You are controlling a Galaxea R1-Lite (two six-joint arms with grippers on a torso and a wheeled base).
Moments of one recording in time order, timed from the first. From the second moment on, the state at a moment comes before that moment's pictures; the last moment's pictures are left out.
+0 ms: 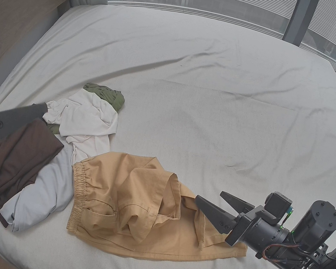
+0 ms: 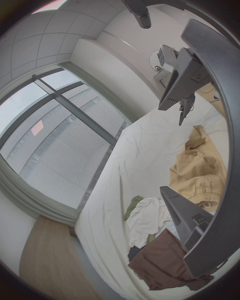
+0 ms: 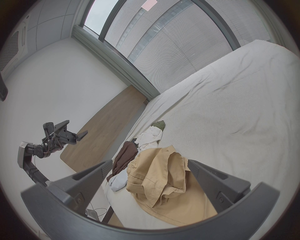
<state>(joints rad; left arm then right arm) -0.20 1.05 -0.55 -0.46 -0.43 -0.42 0.71 1.83 -0.26 -1.54 0.09 0.47</state>
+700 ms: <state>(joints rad) -0.20 1.22 -0.33 -0.64 -0.47 -0.42 0.71 1.85 -0.26 -1.54 0.09 0.49</state>
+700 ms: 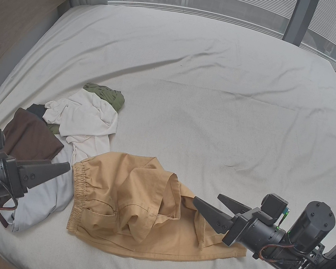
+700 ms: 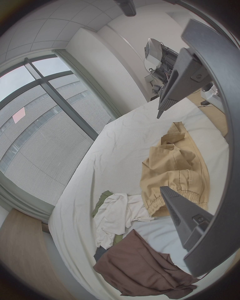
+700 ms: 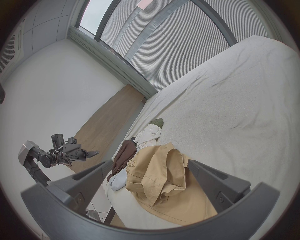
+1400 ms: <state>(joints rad) -0.13 1.55 -0.19 -1.01 -0.51 -0.40 0.70 1.87 -0.26 -1.54 0.09 0.49</state>
